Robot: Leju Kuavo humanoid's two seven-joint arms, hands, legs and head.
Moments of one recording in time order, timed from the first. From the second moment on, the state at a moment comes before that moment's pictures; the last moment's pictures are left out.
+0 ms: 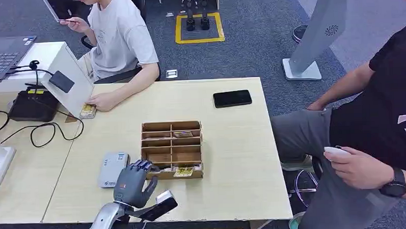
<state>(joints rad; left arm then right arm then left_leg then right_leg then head) -0.04 0.14 -0.50 -1.36 -1.00 0.35 -0.06 -0.05 0.09 -0.76 -0.21 1.51 -0.23 0.01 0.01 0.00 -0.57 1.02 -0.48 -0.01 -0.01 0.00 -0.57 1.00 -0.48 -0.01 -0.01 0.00</state>
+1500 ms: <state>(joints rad) -0.22 0.59 -0.23 -1.85 -0.71 0.09 -0.21 -0.05 0.09 -0.77 -0.21 1.50 -0.23 -0.03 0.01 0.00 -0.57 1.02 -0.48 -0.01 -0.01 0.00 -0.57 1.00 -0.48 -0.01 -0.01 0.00</state>
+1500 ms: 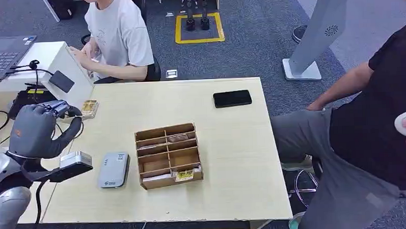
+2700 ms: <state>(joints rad) -0.49 0.48 -0.28 -1.39 -0.94 0.12 -0.01 -0.07 0.09 -0.77 -0.21 1.55 -0.21 -0.03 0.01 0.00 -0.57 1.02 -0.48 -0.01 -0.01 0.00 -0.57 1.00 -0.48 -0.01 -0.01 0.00</state>
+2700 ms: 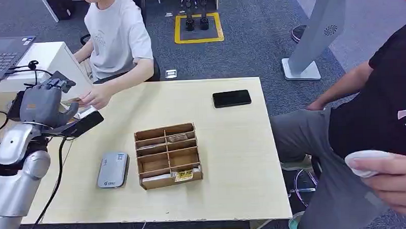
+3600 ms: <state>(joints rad) 0.12 0.34 0.77 -1.56 -0.99 0.27 -0.24 -0.01 0.09 -0.81 -0.20 1.50 -0.23 -0.01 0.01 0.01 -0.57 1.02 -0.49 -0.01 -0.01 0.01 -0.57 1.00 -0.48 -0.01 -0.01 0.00</state>
